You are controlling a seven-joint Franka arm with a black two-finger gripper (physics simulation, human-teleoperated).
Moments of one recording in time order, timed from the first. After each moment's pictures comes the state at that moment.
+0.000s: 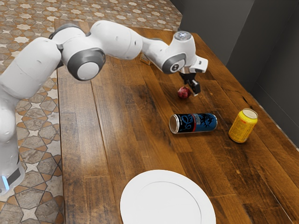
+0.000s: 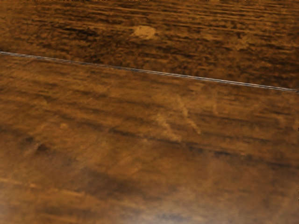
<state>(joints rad) 0.11 0.61 0.19 -1.36 -0.12 2.47 0.12</state>
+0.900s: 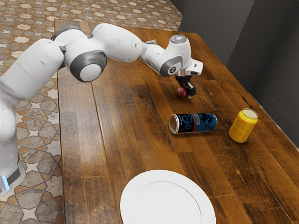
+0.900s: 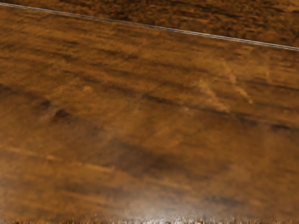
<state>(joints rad) 0.13 0.65 0.19 -1.37 -0.19 2.49 0.16</state>
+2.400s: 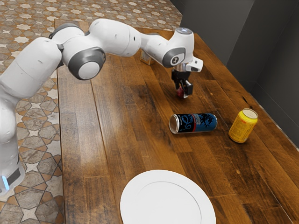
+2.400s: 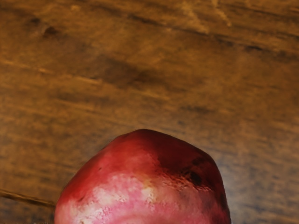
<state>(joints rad) 0.13 0.62 0.21 -1.31 -0.19 2.20 0.14</state>
